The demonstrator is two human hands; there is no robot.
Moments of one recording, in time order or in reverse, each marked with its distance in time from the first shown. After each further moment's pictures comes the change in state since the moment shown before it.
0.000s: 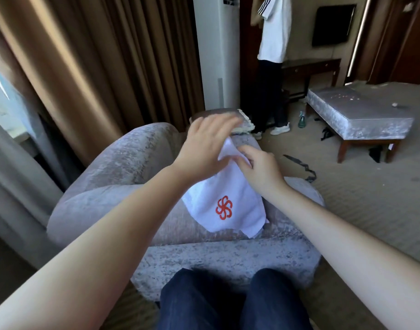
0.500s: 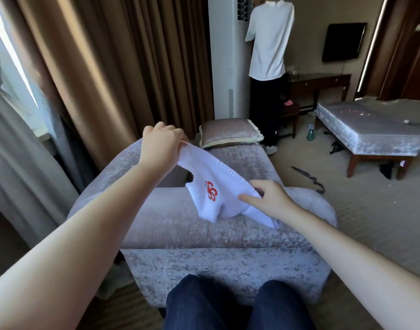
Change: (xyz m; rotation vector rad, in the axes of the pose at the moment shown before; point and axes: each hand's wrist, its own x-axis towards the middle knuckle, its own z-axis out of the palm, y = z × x) left_hand -0.036 -0.076 -0.049 0.381 -0.229 -0.477; right_hand -0.027 0.005 0.006 0.124 -0.375 0.053
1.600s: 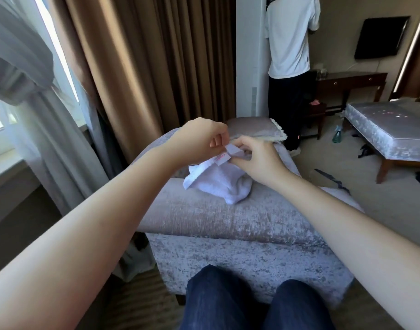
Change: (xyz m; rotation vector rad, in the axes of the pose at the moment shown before) left_hand -0.021 0.006 -0.075 -0.404 -0.240 0.272; right_hand 0.050 -0.096 0.020 -0.063 0.165 -0.200
